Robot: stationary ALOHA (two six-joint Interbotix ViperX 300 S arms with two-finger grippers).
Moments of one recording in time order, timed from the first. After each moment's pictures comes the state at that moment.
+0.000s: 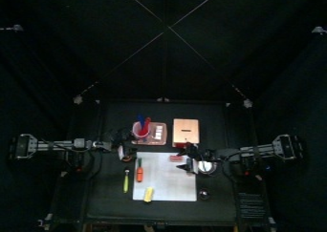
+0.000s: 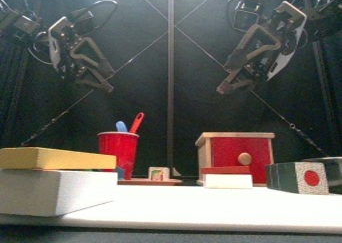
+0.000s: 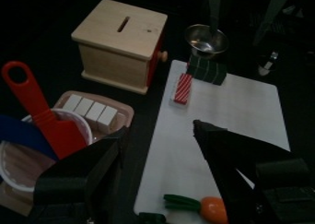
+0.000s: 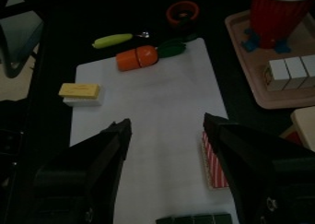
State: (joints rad) left arm 0.15 -0.61 1.03 1.54 0.03 -1.67; right arm 0.01 -0.40 0.92 0.24 -0.03 -0.04
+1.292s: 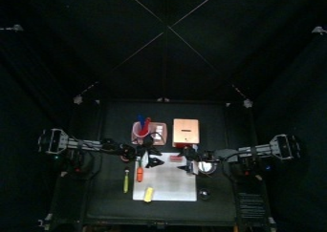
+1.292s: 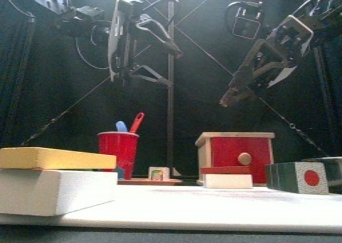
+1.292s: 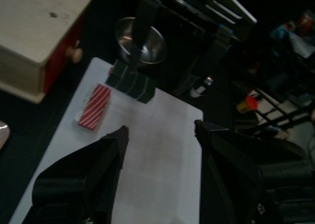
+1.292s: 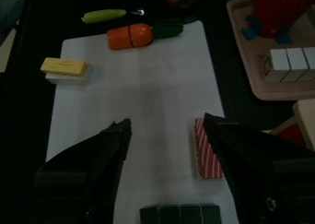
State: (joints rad) left arm 0.07 -0.15 0.67 1.18 -0.17 -1.66; right arm 0.00 -0.36 0.94 0.16 -0.03 -0.04
